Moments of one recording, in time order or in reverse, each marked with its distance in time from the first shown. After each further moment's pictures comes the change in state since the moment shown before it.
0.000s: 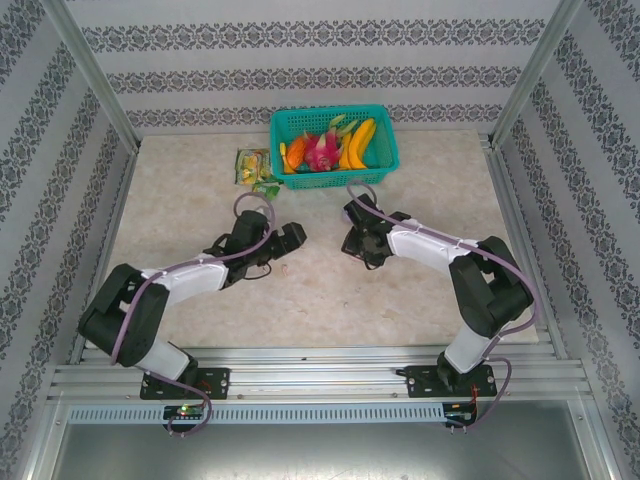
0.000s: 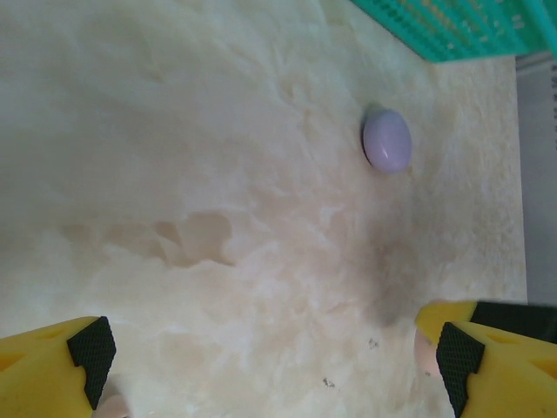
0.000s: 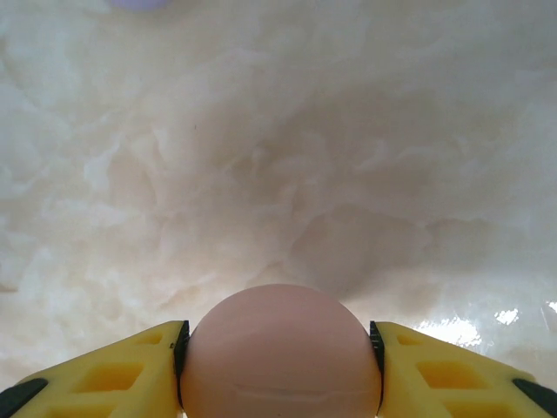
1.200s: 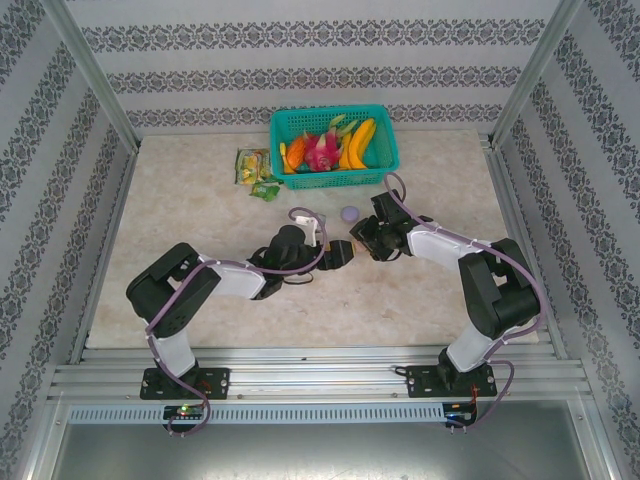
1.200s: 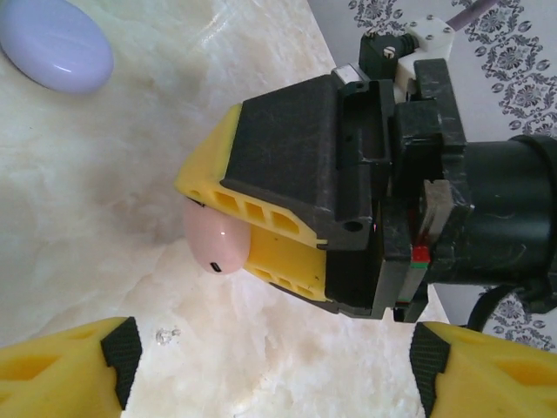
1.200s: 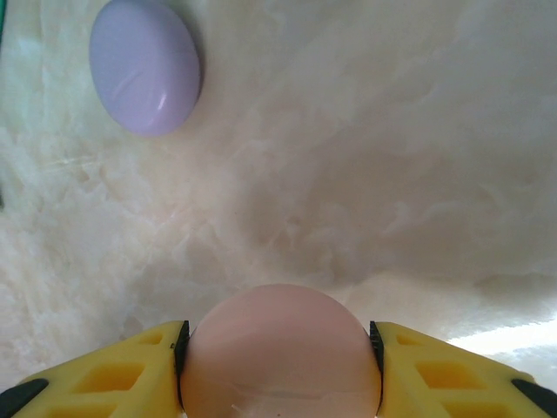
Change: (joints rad) left arm -0.224 0.264 0.072 0.494 0.111 0.108; right arm -0.150 -0.035 -0.119 0.268 -0.233 0.217
